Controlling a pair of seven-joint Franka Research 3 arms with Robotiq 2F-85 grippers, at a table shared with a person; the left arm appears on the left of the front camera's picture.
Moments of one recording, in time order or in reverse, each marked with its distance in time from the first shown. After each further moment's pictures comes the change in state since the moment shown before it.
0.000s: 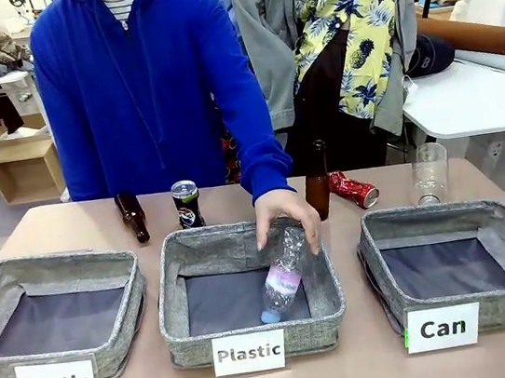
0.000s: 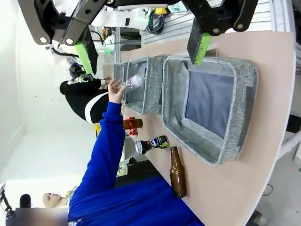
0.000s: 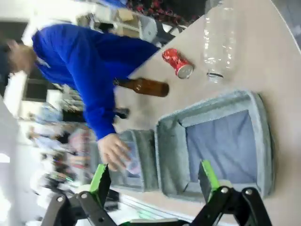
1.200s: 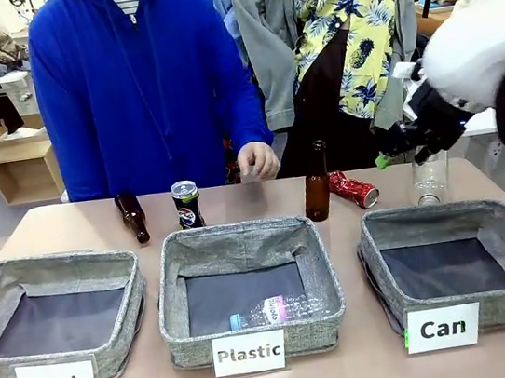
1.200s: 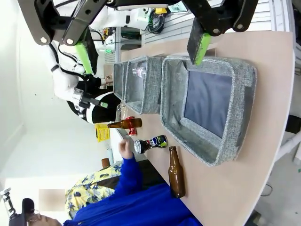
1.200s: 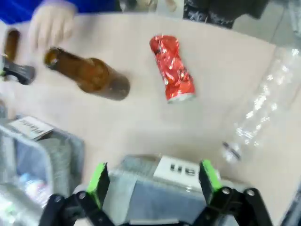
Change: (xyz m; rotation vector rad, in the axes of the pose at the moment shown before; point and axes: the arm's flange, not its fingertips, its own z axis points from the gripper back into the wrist) left arm 0.000 0.004 -0.001 0.000 -0.002 0.005; right arm 0.058 0.083 -0.256 -0.489 0.283 0.569
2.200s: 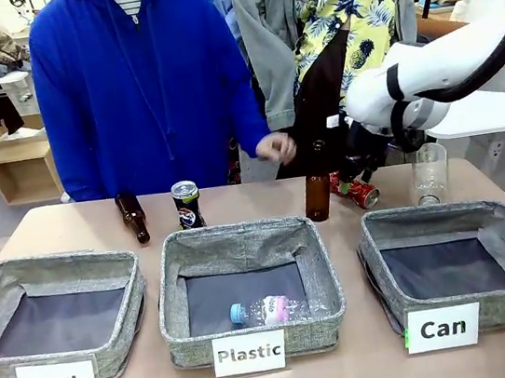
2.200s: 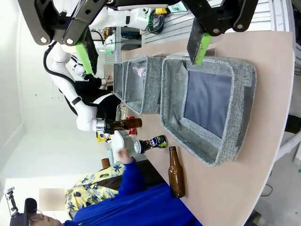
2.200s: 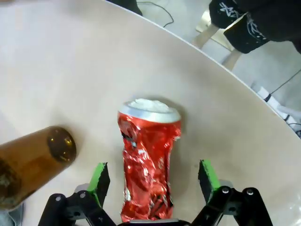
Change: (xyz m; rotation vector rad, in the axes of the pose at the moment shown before) left arm 0.000 0.001 0.000 -0.001 0.000 0.000; right arm 0.110 -0.035 -0.176 0.043 0.237 0.298
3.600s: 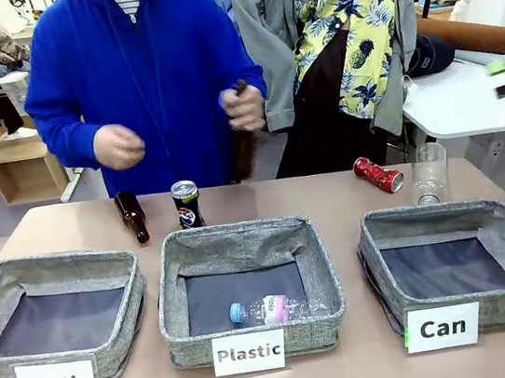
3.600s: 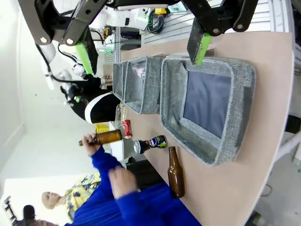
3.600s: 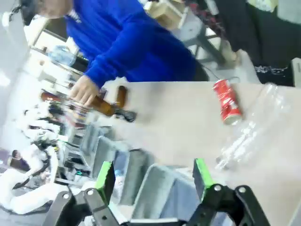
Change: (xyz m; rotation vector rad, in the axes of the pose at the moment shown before) left arm 0.000 0.000 0.001 0.004 -0.001 0.000; right arm -0.288 -0.106 0.274 0.621 -0.687 -0.374
